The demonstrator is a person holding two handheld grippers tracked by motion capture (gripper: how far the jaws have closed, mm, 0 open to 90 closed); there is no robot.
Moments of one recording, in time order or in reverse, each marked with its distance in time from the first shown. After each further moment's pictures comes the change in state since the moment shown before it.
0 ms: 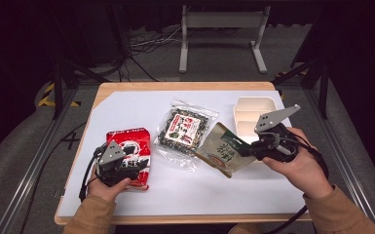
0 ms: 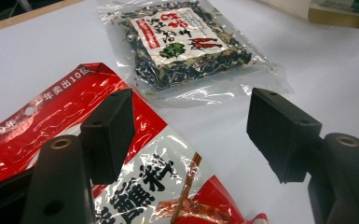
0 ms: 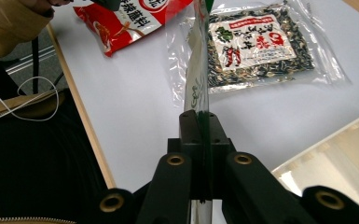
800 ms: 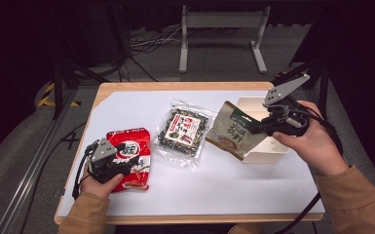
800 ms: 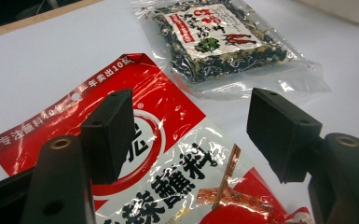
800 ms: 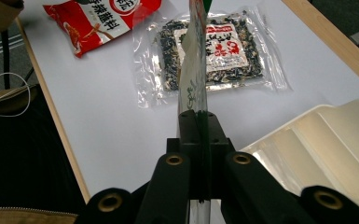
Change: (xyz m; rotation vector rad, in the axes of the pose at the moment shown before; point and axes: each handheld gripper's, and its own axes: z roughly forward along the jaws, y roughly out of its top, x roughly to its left) left arm 0.019 -0.006 -0.006 0.002 0.074 -0.024; right arm -0.034 0.032 -0.031 0.055 -0.065 -0.039
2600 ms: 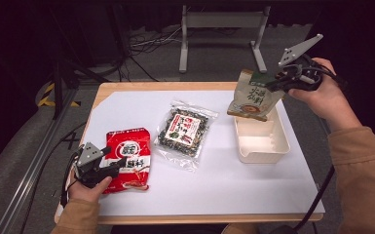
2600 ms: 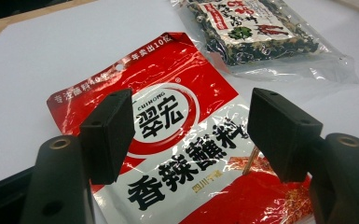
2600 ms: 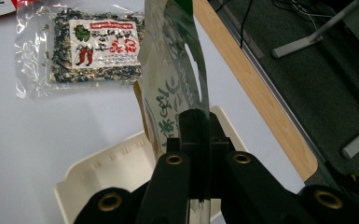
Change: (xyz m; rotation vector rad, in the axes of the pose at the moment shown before) left arm 0.013 -0.018 -0.022 0.007 0.079 -0.067; right arm -0.112 0.016 -0.018 0.023 -0.188 -0.133
